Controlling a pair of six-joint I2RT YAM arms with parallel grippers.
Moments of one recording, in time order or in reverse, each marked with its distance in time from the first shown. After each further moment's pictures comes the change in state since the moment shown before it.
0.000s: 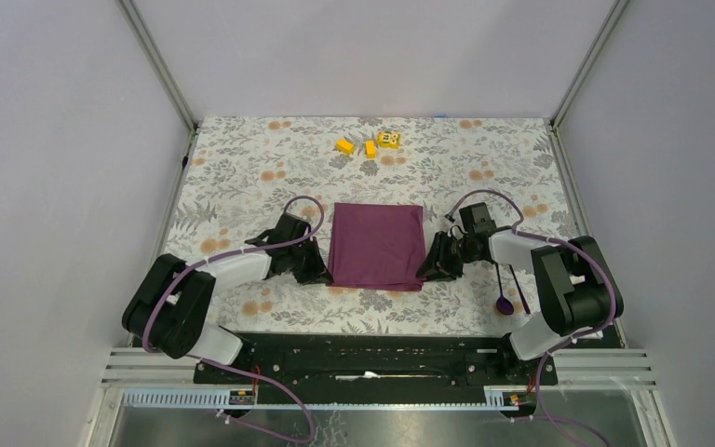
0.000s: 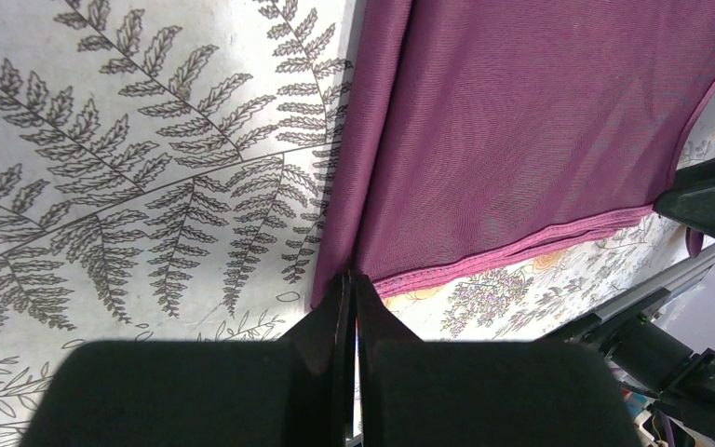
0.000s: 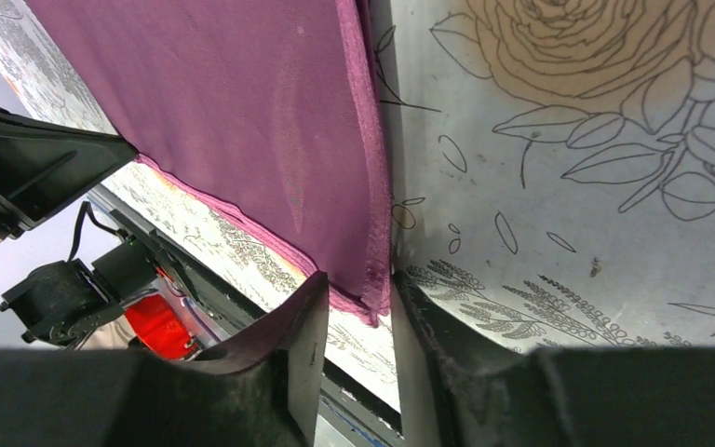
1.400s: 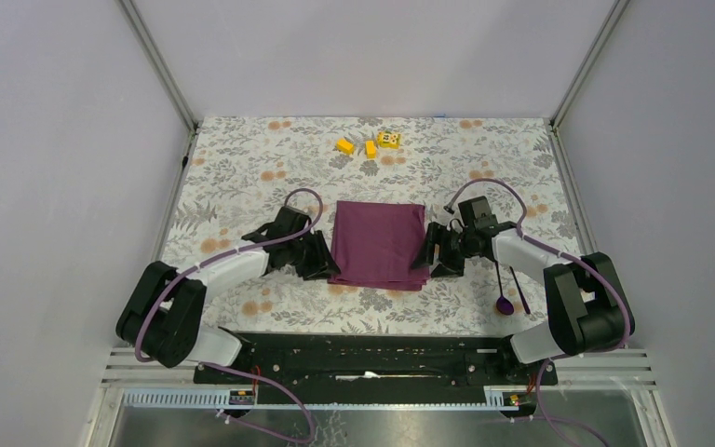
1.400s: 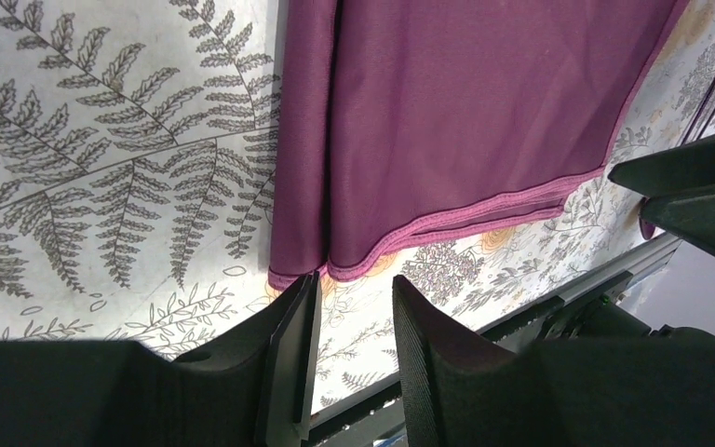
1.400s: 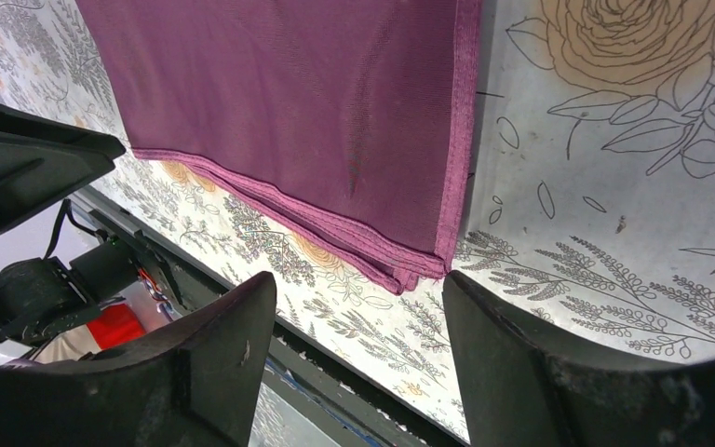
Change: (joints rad) left arm -0.011 -0.057 0.062 -0.085 0.026 -0.017; right arm 0.039 -0.112 0.048 -0.098 0.074 -0.034
